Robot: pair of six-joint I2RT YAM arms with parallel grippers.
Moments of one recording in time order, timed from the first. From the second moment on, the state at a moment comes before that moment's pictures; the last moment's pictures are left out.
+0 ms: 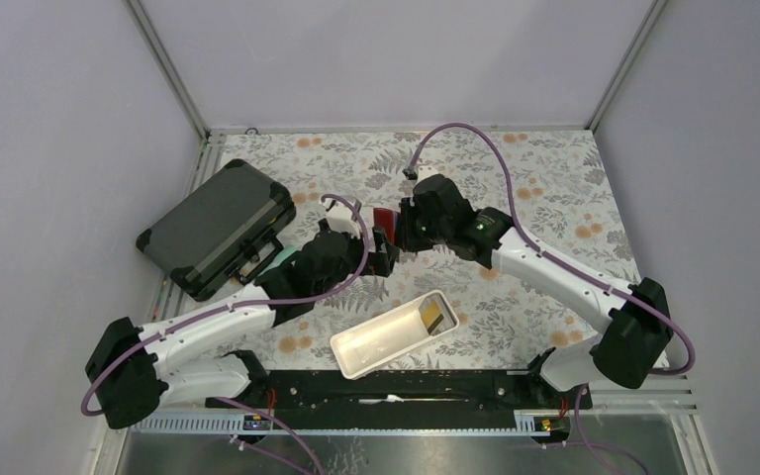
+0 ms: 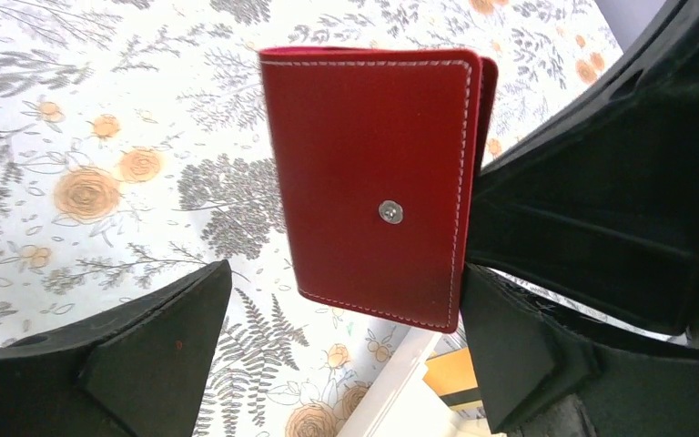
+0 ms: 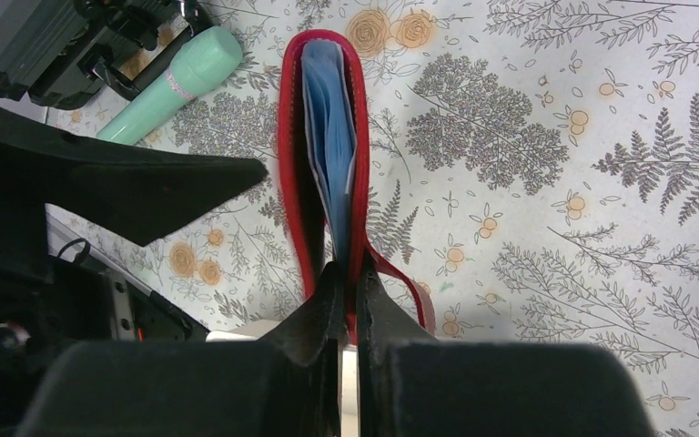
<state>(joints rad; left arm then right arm) -0.89 1.12 0.71 0.03 -0.29 -0.53 0.81 1.44 1.23 -0.49 0.01 0.55</state>
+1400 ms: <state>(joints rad) -0.65 0.94 0.43 0.35 0.18 -0.67 0.80 1.36 1.20 -0.49 -0.19 0.48</state>
